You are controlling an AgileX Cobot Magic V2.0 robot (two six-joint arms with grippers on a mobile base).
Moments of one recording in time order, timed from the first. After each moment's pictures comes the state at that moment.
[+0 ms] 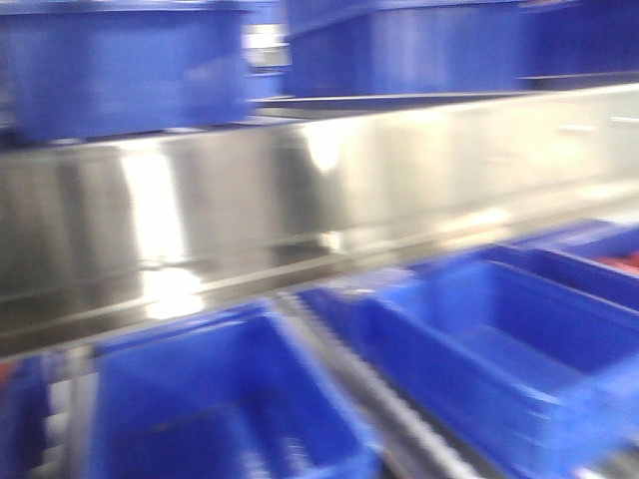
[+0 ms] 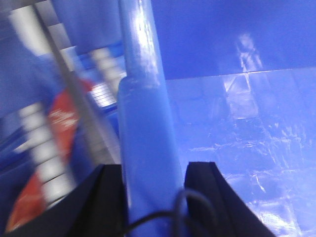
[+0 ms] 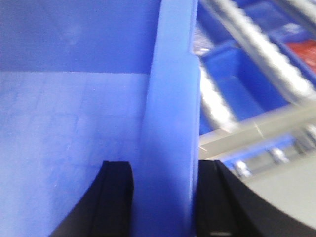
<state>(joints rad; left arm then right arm) -0.03 1.17 -1.71 -0.02 1.30 -0.02 0.36 1.15 -1.70 -0.02 1.31 0.21</state>
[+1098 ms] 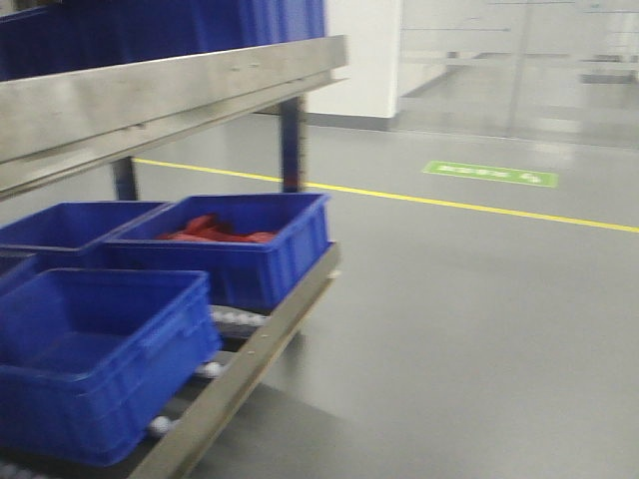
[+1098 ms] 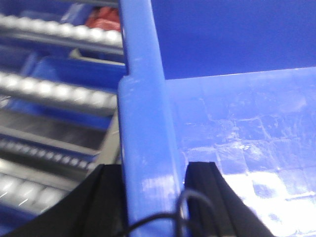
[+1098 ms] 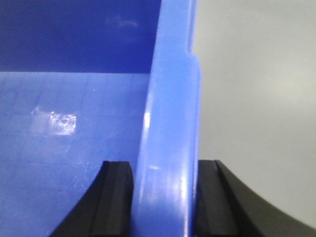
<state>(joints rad) -0.03 1.17 -1.71 -0.02 1.30 -0.02 0.36 1.15 -1.70 -0.02 1.31 0.21</state>
